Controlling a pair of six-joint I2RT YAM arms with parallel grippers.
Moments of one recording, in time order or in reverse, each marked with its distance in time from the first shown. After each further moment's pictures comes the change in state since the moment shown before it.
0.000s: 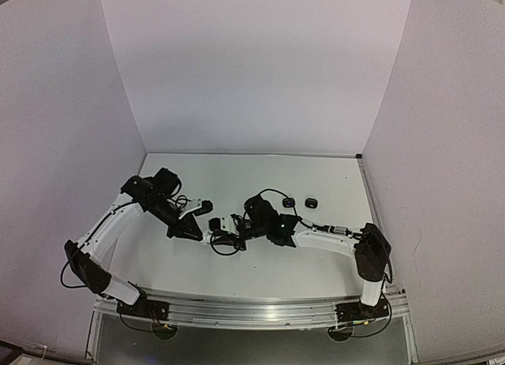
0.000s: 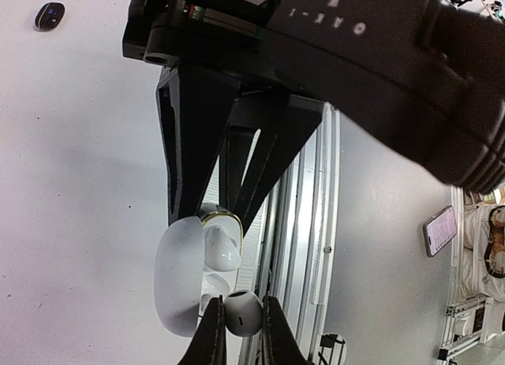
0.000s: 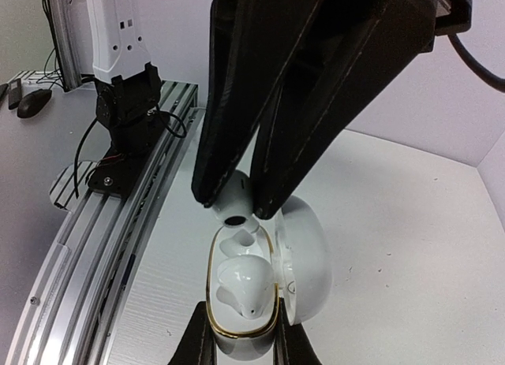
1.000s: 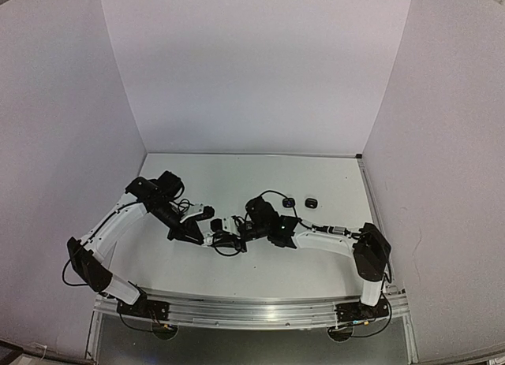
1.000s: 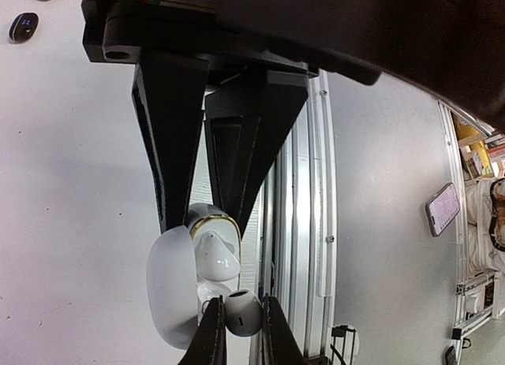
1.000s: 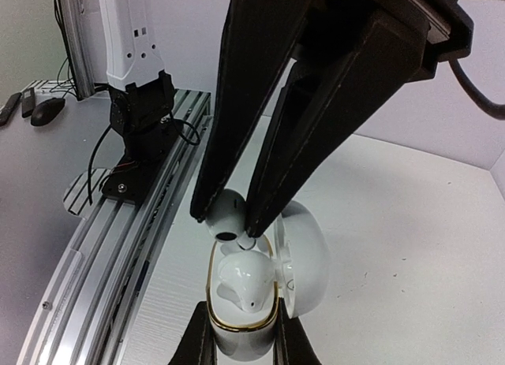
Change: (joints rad) left arm -0.002 0.021 -0.038 -0.001 0.019 0.115; right arm -0.003 0.000 -0.034 0.056 -0.050 0.034
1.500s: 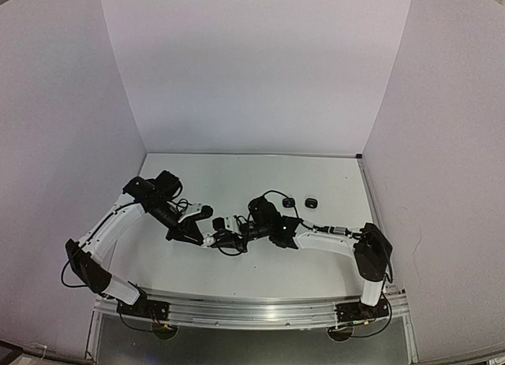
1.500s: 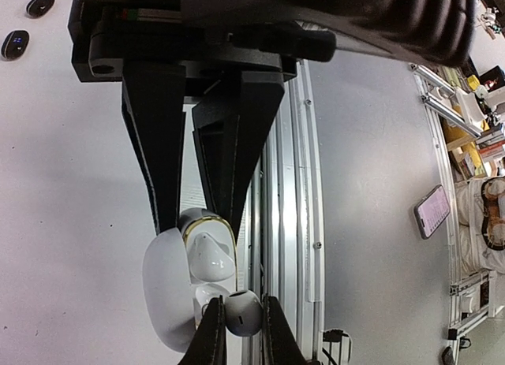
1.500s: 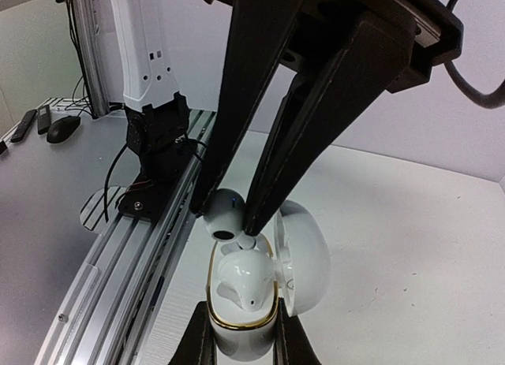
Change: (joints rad) left arm 0.002 -0.015 0.013 -0.027 0.051 0.019; right arm -0.006 -0.011 -0.035 0.087 -0.068 0.063
